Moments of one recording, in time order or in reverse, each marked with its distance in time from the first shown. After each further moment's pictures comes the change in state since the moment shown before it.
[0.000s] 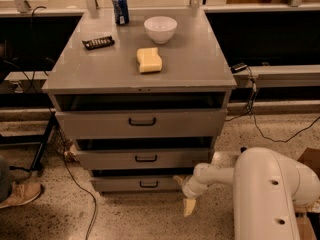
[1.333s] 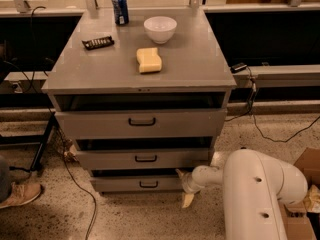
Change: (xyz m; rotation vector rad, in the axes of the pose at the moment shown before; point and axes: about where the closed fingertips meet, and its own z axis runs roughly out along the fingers) arm 0.032 -0.044 0.025 0.163 0.070 0.030
